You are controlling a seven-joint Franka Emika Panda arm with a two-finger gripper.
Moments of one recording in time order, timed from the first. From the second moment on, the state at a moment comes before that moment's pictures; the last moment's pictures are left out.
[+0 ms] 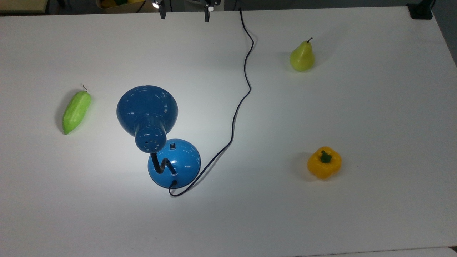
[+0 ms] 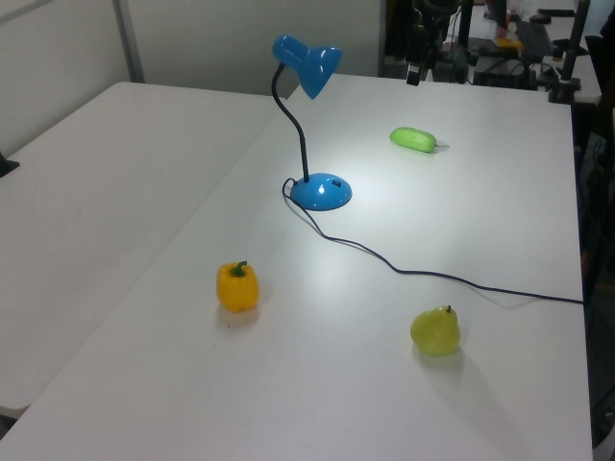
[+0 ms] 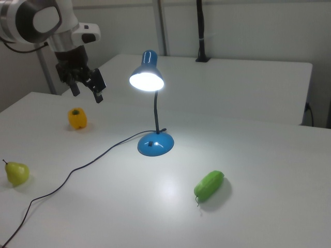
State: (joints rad) arm 0.07 -0.01 0.00 -1.65 0.01 1.76 0.11
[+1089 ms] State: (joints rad) arm 0.08 -0.01 -0.01 -1.65 0.02 1.76 0.11
